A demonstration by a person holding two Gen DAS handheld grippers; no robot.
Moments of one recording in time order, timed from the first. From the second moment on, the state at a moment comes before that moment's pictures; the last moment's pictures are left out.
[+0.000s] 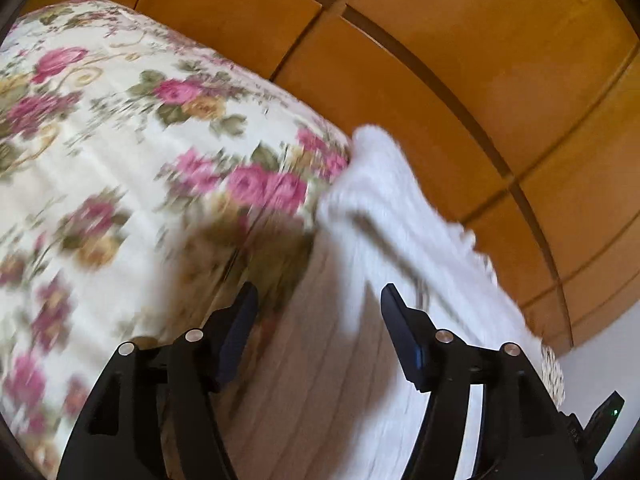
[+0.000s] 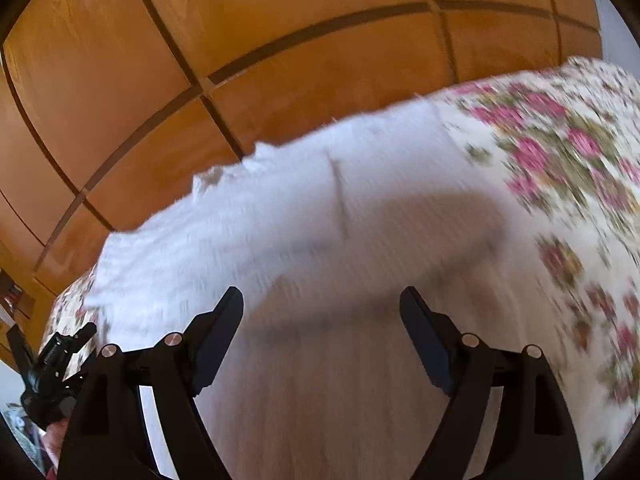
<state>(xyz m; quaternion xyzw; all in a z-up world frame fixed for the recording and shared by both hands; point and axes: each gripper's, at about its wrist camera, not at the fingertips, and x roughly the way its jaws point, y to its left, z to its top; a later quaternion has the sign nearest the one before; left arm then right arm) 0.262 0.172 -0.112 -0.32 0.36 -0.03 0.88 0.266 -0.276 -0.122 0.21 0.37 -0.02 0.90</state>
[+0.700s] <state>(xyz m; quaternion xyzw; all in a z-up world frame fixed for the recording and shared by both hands) 0.148 0.155 -0.098 -0.13 0.39 -0.05 0.91 0.145 -0.289 -0.116 0.19 0.36 0.02 0.92</state>
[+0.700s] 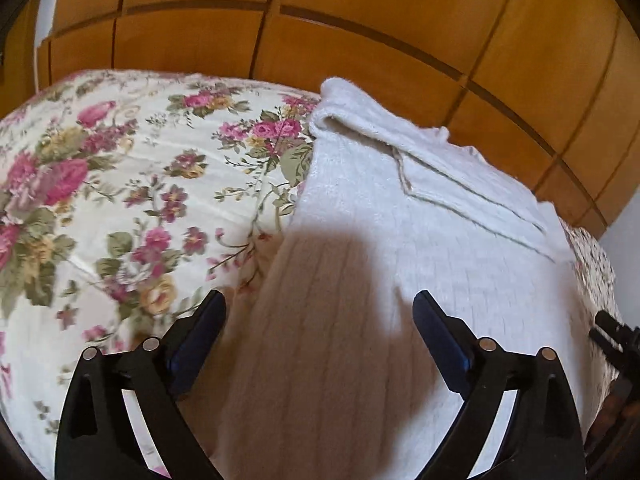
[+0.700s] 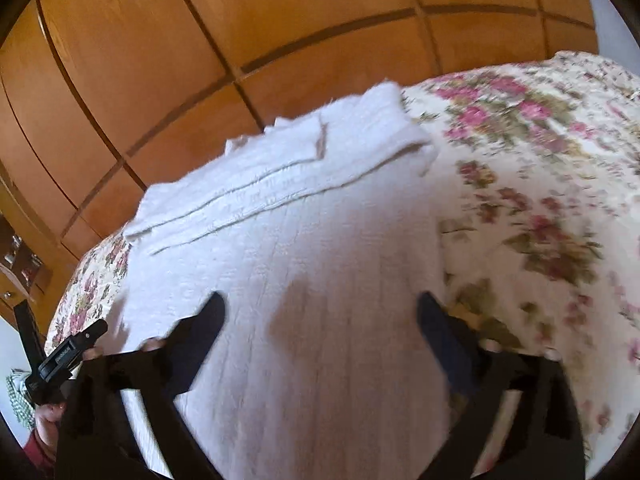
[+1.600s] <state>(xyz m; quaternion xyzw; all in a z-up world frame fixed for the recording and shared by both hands) 0.103 0.165 -0.110 -0.17 0.43 -0.26 0.85 0.065 -0.327 -0.152 0.29 0.40 0.18 0.85</state>
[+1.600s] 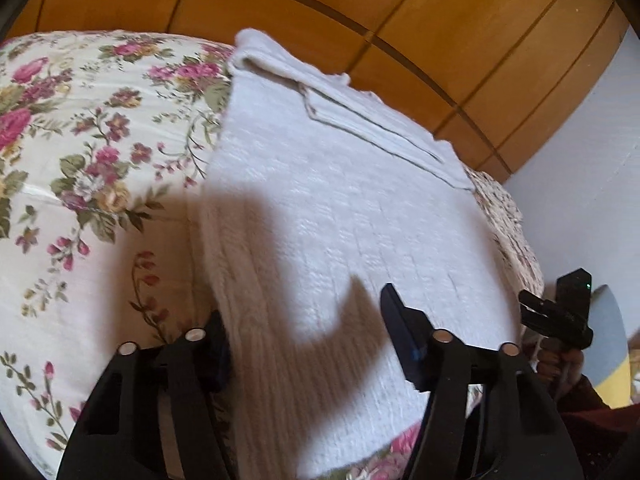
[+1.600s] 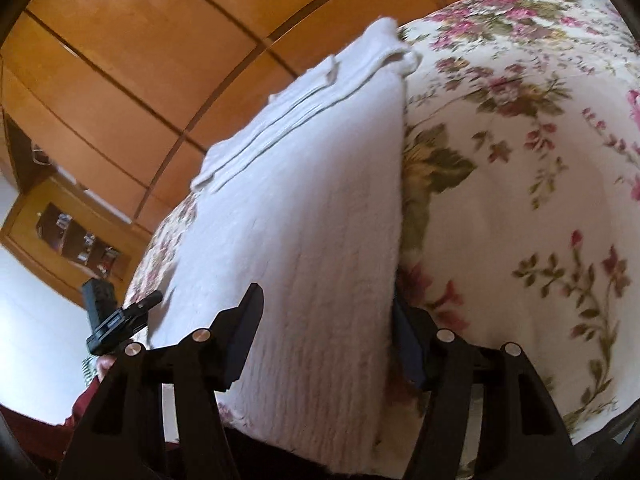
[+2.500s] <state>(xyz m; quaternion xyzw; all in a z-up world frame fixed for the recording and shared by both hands) 0.096 0.165 -0.119 -0.23 0.45 -0.30 0.81 0.058 -0.318 -0.168 0.34 0.40 0.25 0.82</state>
